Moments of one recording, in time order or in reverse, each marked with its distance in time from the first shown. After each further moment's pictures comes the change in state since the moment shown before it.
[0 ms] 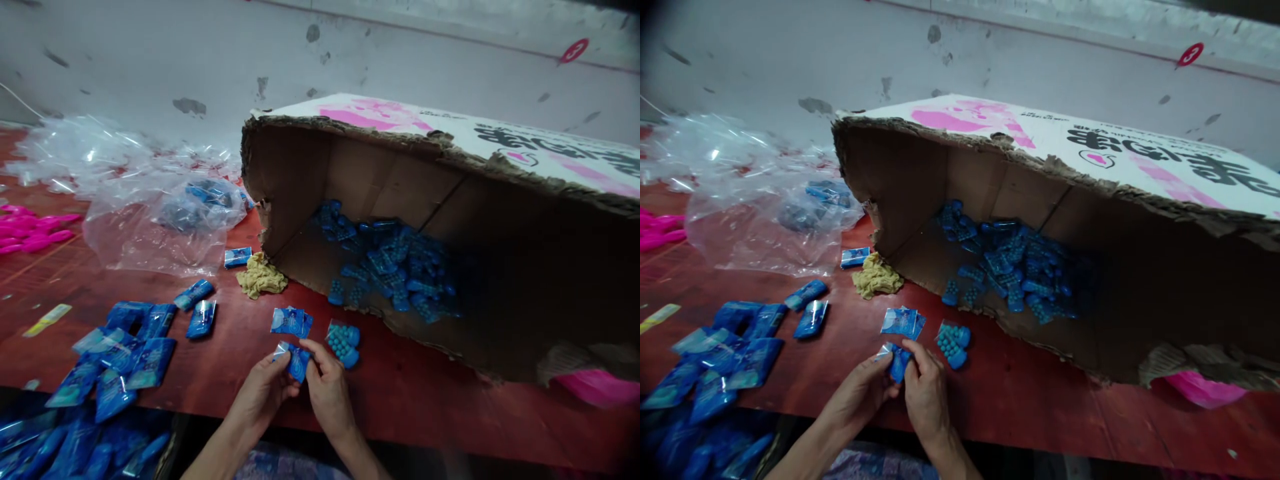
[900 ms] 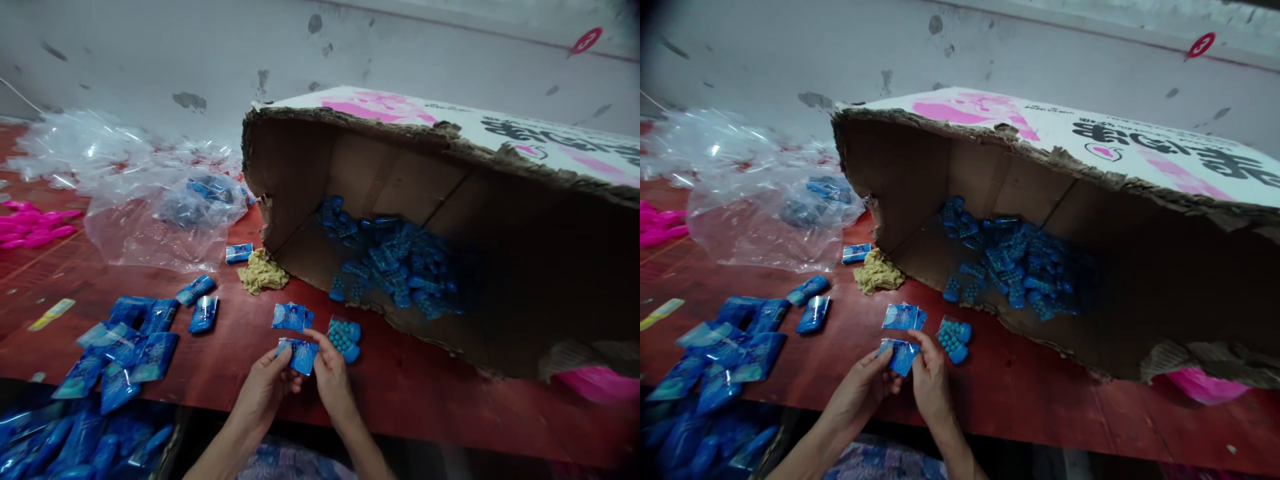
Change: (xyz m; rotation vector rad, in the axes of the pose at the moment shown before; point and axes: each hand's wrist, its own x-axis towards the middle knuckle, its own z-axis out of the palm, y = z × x) left_hand -0.004 -0.003 0.003 0.013 0.005 0.051; right_hand 0.003 -0.007 -0.004 0.109 -0.070 0.127
